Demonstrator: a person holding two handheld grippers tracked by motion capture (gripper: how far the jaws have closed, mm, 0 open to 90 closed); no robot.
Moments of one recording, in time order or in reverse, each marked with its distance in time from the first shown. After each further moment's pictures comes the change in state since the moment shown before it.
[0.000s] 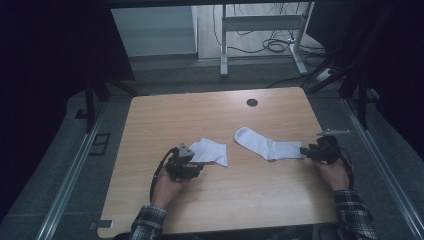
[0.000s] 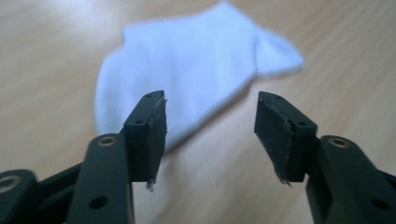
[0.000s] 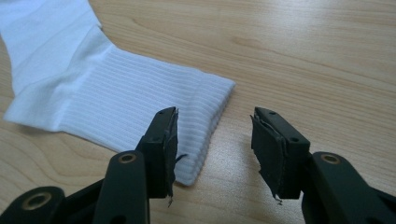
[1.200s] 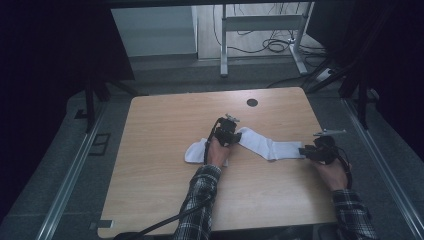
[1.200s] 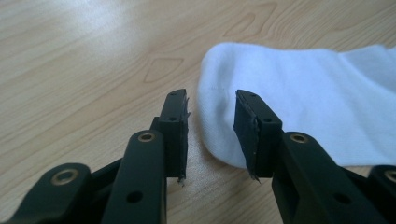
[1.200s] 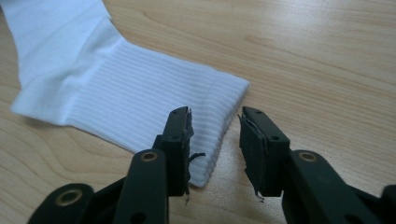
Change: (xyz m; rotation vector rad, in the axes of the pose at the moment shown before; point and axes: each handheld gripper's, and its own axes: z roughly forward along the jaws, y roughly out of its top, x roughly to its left) left arm -0.023 0.114 0.145 0.037 0.014 -0.086; right arm 0.006 0.001 0.004 0.027 0.011 -0.043
